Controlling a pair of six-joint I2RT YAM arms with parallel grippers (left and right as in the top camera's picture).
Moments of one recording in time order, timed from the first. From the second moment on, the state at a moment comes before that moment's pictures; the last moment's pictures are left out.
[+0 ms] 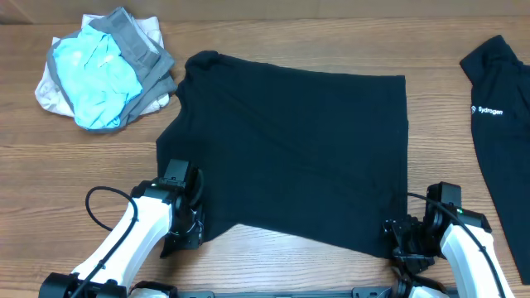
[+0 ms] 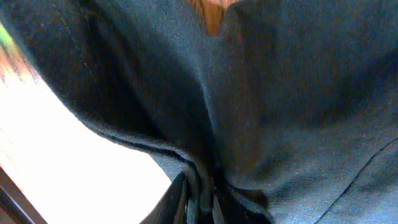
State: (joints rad) left arm -0.21 1.35 0.61 -0.88 0.13 -1.74; right arm -0.28 1.14 0.44 -0.98 -0.22 0.99
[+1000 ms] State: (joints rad) left arm -0.21 1.35 0.80 -1.20 0.04 -1.62; right arm -0.28 1.14 0.44 -0.92 -0.21 1.06
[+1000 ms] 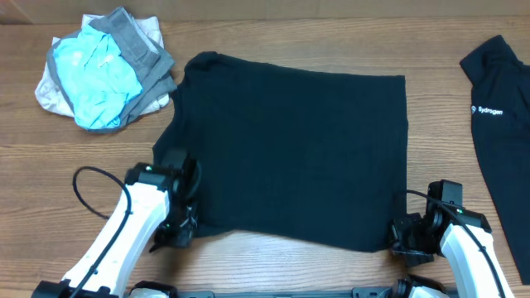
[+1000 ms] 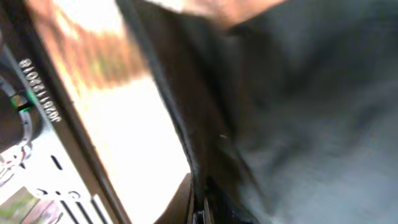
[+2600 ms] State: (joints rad) left arm -0.21 1.52 0.92 -0.70 -0.21 -1.12; right arm -0.28 1.14 0.52 -0.54 -0.33 1.09
